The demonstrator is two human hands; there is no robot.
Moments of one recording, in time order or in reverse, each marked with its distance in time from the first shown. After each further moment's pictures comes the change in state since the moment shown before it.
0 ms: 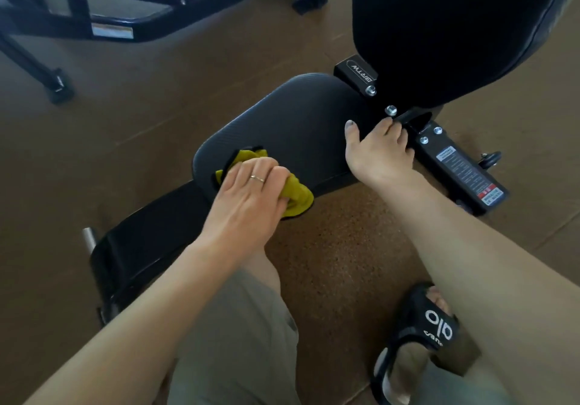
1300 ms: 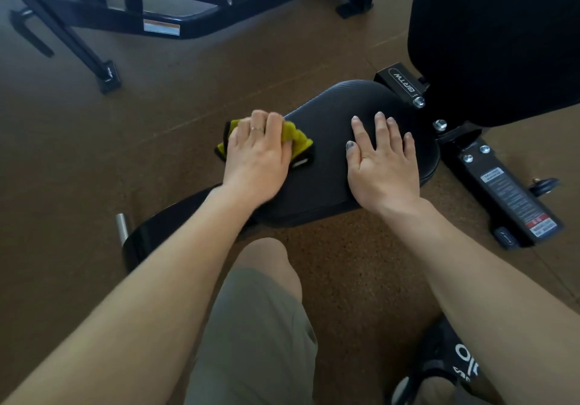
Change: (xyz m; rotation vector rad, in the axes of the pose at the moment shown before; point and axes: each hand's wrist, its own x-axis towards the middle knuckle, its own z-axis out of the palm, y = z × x) left_hand 0.060 -0.059 -0.002 -0.016 -0.022 -0.399; right_hand -0.003 -0.023 0.041 -0.266 0.098 -0.469
